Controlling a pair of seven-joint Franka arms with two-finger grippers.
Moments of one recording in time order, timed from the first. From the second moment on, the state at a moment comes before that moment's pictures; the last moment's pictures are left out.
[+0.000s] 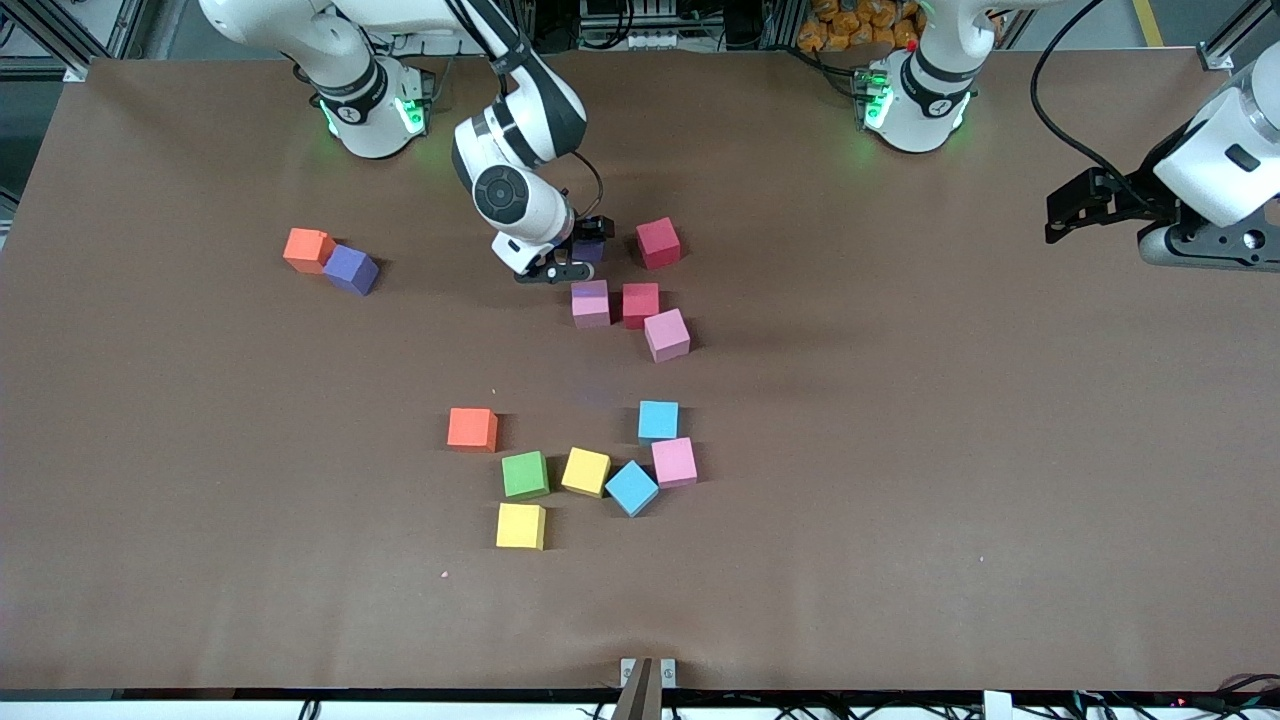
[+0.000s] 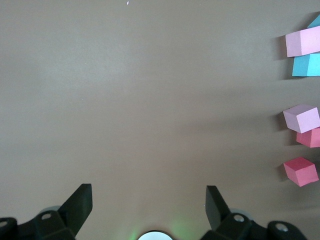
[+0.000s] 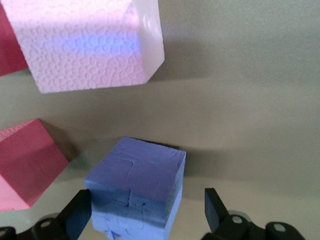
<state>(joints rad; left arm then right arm) -0.03 0.00 -0.10 -1.53 -0.01 1.46 -0.04 0.76 0.32 0.07 -2.27 0.53 2.38 0.40</state>
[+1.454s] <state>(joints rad) -0.03 0.00 -0.10 -1.53 -0.01 1.46 -0.04 0.81 0.35 0.06 -2.26 0.53 2.40 0.69</state>
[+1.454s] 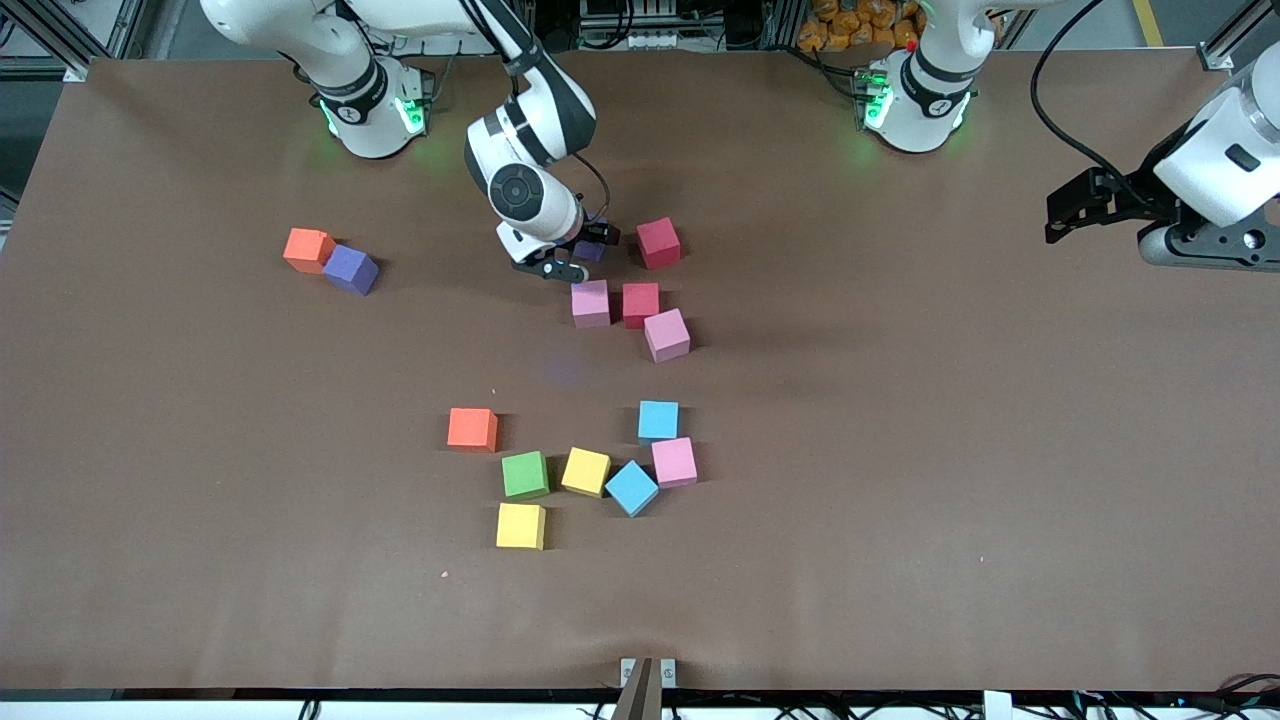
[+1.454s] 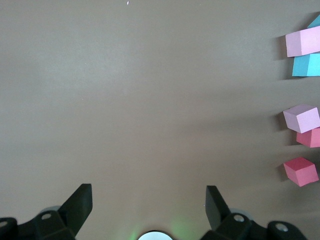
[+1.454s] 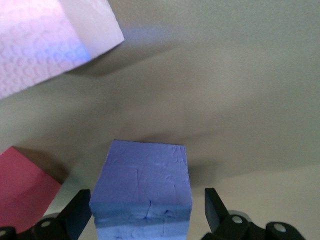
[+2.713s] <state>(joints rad) -0.03 0.00 -0.10 -1.53 -0.01 1.46 -0.04 0.84 0.36 0.06 -2.20 0.52 2.41 0.59</state>
